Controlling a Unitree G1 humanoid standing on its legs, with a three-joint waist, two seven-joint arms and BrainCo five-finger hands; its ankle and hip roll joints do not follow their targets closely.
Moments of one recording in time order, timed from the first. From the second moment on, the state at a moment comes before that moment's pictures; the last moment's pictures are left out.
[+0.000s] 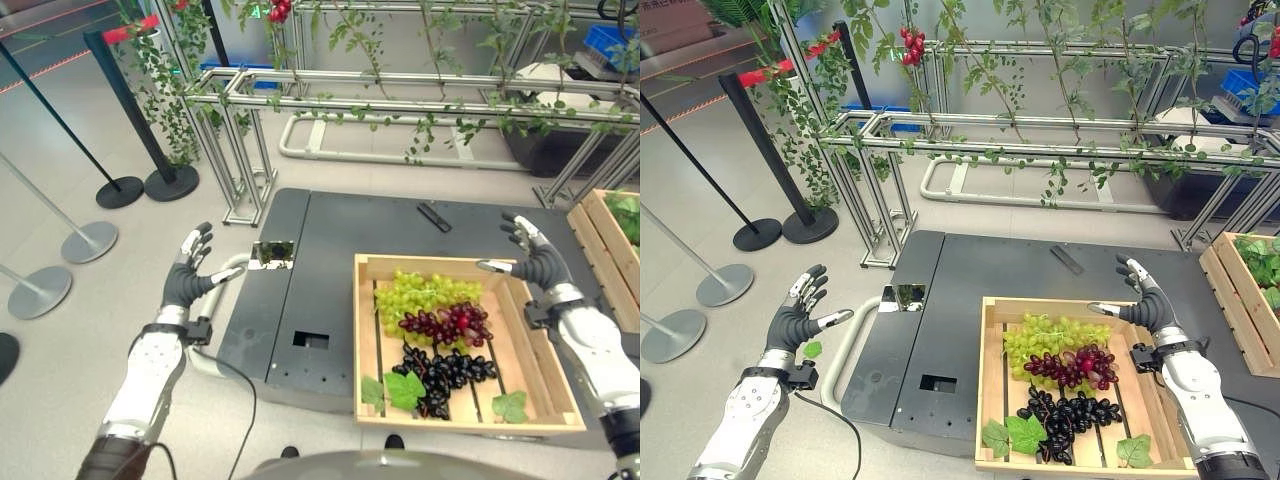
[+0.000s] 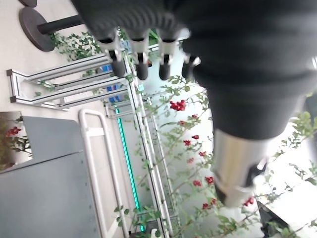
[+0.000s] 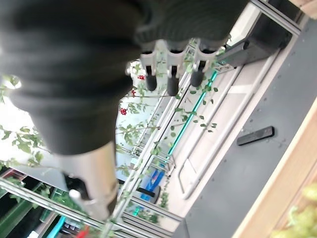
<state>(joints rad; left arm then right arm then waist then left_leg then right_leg) 0.09 0.51 -0.05 0.06 -0.29 -0.24 0.11 0.02 -0.71 -0.06 0.16 0.09 -0.15 0.00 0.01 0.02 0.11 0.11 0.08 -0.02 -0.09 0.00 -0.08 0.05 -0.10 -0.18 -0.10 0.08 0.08</state>
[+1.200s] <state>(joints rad) -0.19 0.61 -0.01 0.04 -0.29 -0.25 0.25 -0.26 -1.11 0.10 0.16 -0.29 -0.15 -0.01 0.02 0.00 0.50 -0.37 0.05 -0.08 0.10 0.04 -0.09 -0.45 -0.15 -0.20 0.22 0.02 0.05</state>
